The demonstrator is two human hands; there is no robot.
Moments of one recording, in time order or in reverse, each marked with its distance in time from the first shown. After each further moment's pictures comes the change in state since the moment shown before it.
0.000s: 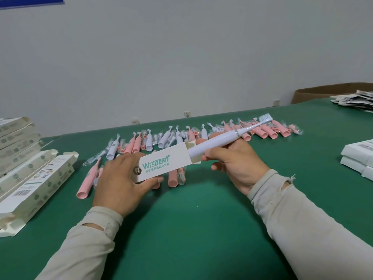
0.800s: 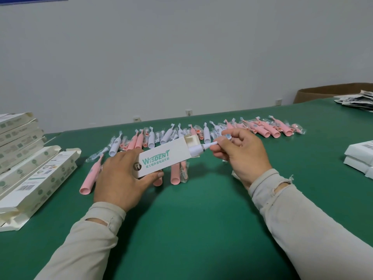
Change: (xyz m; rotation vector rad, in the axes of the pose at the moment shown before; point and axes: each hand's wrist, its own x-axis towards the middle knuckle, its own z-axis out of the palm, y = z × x) left_hand 0.000 -0.002 -0.001 0.035 0.037 -0.075; right_hand 0.010 0.009 -0.007 -0.063 0.236 -0.167
